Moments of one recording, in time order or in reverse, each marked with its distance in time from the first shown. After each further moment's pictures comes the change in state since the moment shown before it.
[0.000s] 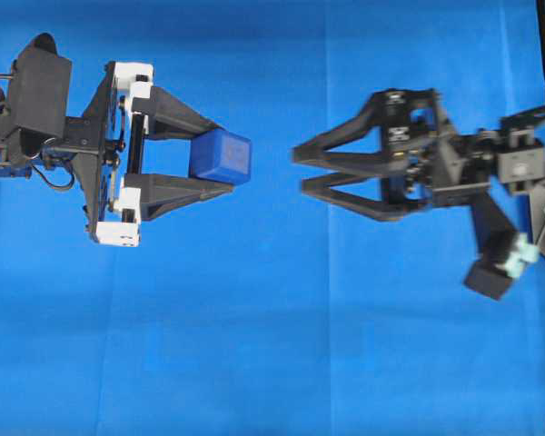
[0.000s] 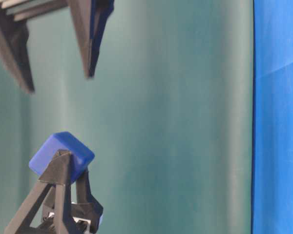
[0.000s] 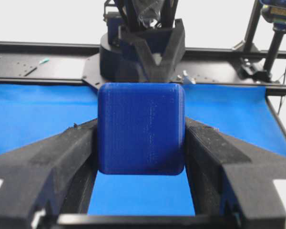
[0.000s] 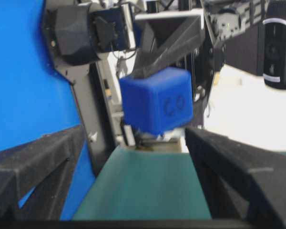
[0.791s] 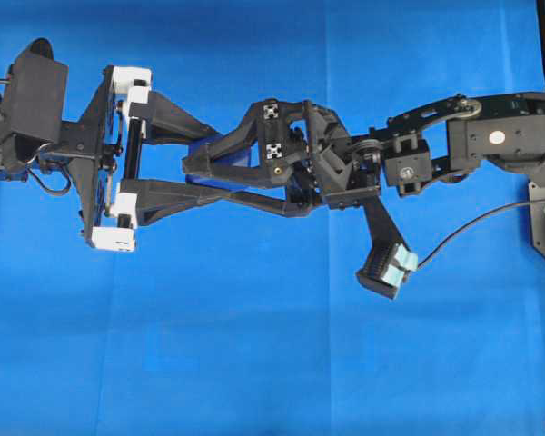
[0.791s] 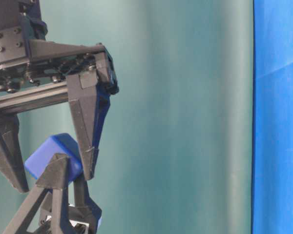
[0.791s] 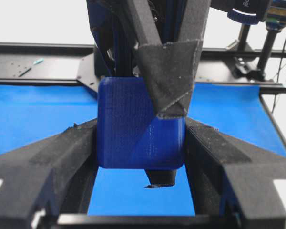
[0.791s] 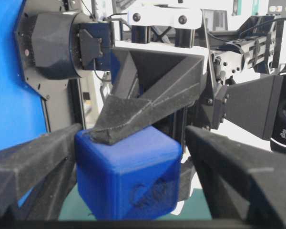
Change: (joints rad) left arm -0.012 -0.009 0.003 -0.002 0.005 0.000; right arm -0.008 0.267 -0.264 -0.126 -0.009 0.000
